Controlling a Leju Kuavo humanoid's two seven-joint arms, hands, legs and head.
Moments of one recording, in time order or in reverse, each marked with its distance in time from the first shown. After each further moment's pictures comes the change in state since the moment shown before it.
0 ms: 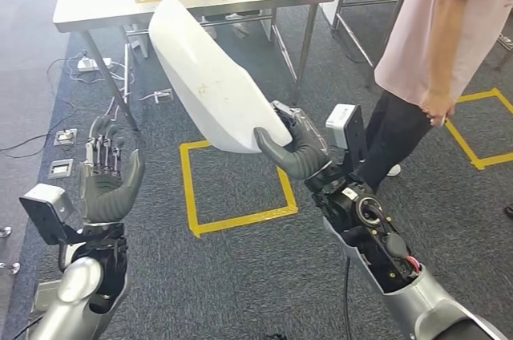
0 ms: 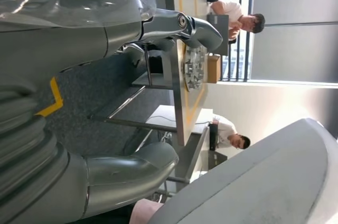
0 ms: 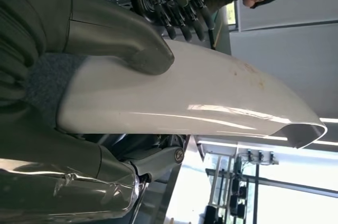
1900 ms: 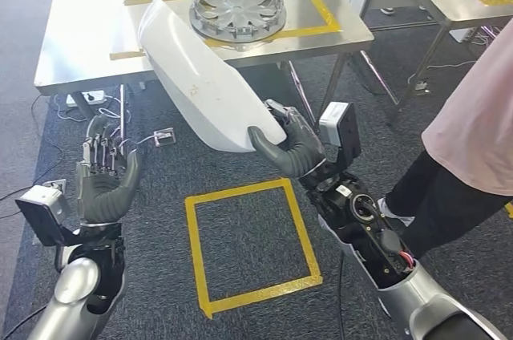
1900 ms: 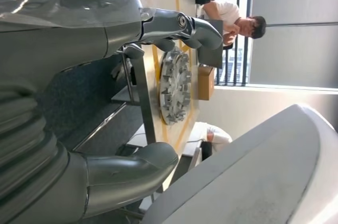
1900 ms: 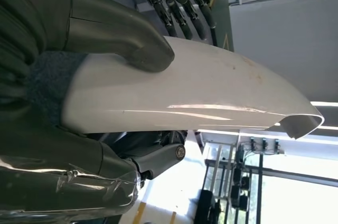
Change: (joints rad) left arm -0.010 -0.006 0.000 0.009 -0.014 -0.019 -0.006; right arm -0.004 0.002 -0.003 0.014 0.007 0.013 -0.010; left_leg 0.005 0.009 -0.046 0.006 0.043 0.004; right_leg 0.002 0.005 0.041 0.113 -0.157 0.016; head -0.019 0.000
